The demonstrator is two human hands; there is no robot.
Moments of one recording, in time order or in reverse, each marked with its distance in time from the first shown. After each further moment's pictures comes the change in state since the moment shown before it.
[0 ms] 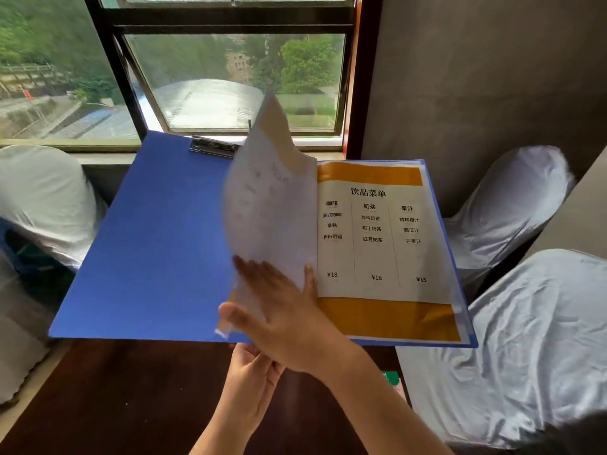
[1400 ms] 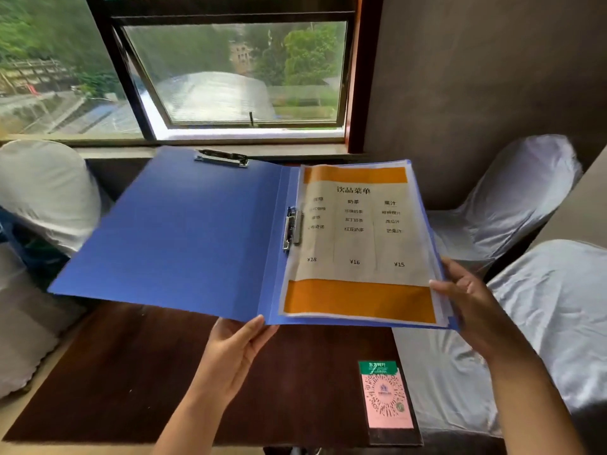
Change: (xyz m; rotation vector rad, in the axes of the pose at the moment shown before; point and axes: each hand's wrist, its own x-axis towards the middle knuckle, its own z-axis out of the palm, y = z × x) left_hand 0.013 0.017 -0.020 -0.002 0.095 -0.084; right_hand -0.107 0.194 -0.076 1.056 0.381 0.324
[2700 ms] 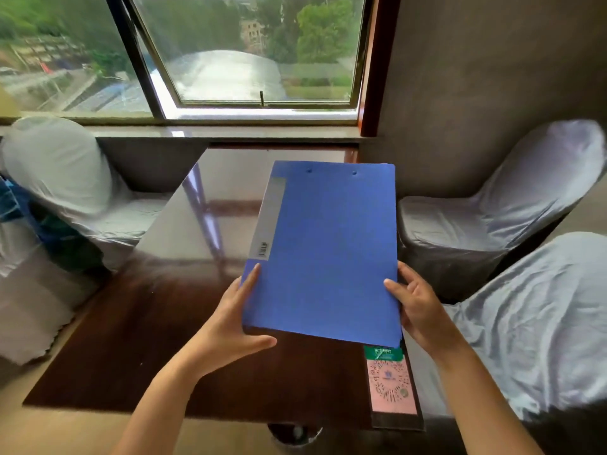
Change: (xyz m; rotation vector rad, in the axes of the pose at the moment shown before) left_hand 0.016 0.016 -0.040 1.234 -0.298 0.205; right_hand 0.014 0.049 0.063 0.080 -0.045 0.087
